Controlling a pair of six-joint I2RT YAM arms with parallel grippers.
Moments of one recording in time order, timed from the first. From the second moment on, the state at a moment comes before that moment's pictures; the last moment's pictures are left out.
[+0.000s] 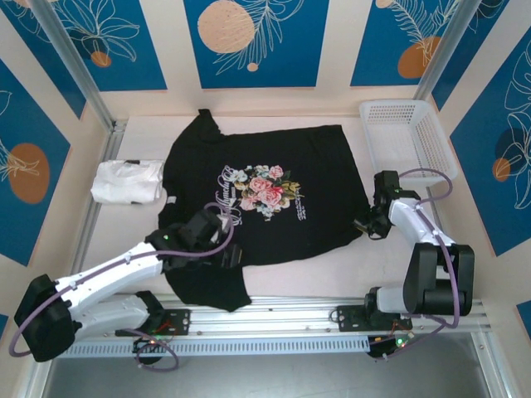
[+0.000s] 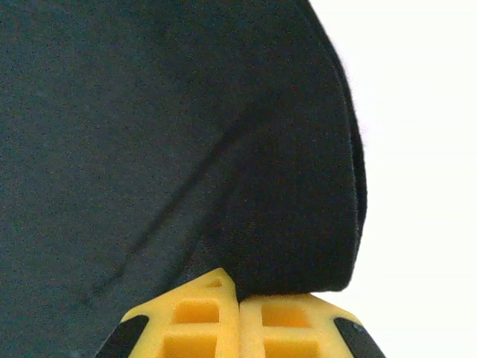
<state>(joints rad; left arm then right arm) -0.86 1.05 0.66 -0.65 0.07 -0.56 -0.07 1.34 0.80 -0.80 -0.12 0.49</state>
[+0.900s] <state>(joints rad) -0.67 1.35 0.60 -0.38 0.00 -0.57 -0.07 1.26 0.79 -0.74 -0.25 0.46</state>
